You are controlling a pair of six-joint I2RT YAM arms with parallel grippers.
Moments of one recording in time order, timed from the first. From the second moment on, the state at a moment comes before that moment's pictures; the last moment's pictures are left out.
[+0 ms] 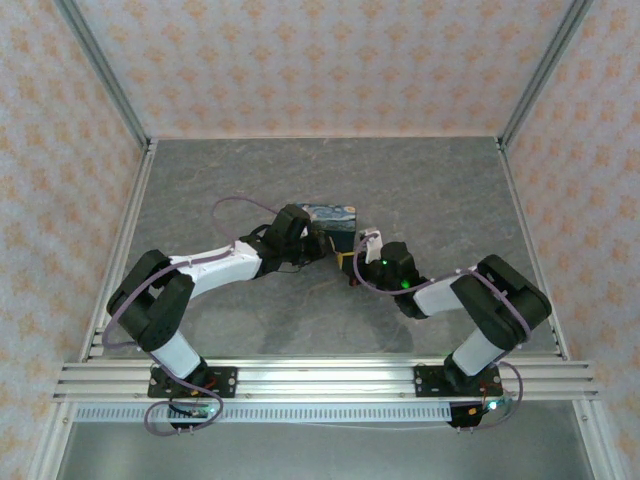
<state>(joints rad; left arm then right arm) -0.63 1.63 0.92 -0.04 0.20 -0.99 0.61 1.60 0.39 0.82 -0.28 0.47</state>
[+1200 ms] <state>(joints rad) -0.63 1.63 0.94 -0.06 0.19 -1.00 0.61 1.61 0.36 0.90 -0.26 0.49</state>
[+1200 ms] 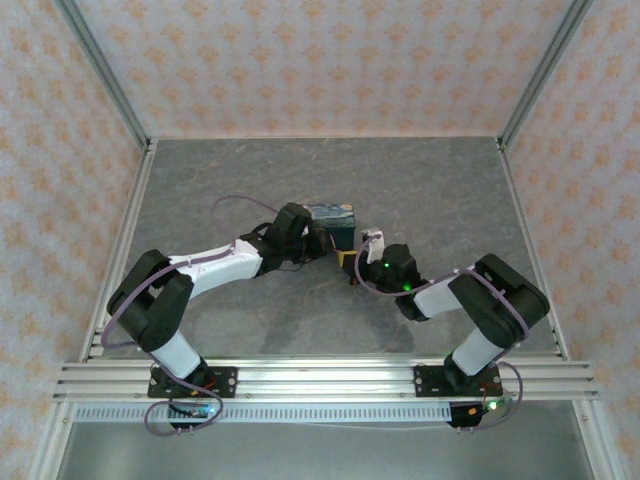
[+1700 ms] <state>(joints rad) -0.63 1.63 0.94 -0.07 0.19 -1.01 0.61 1.61 0.35 0.93 -0.26 0.49</state>
